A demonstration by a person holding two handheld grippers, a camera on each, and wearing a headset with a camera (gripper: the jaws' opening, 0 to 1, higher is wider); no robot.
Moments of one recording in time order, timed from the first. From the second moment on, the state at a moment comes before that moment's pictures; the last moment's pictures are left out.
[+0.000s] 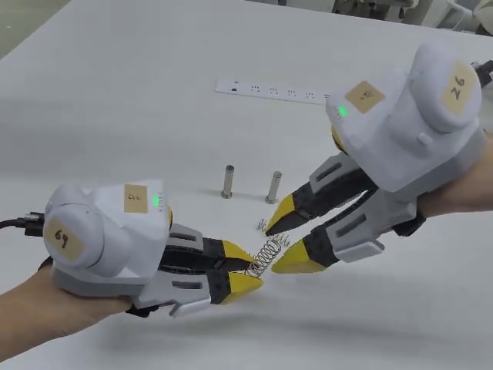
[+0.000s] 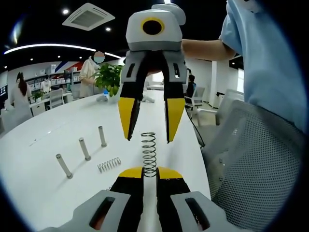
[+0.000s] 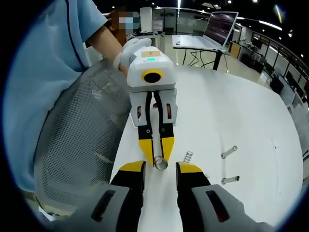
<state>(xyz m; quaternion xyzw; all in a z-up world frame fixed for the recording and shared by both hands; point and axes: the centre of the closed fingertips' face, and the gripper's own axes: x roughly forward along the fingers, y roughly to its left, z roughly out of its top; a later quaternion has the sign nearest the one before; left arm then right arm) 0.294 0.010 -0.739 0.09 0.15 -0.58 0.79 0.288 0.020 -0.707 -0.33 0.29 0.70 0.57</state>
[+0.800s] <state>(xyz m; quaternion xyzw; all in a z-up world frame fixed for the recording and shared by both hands) 0.289 0.010 -0.741 0.11 0.16 -0.59 0.79 0.279 0.015 -0.711 -0.35 0.29 0.71 0.54</state>
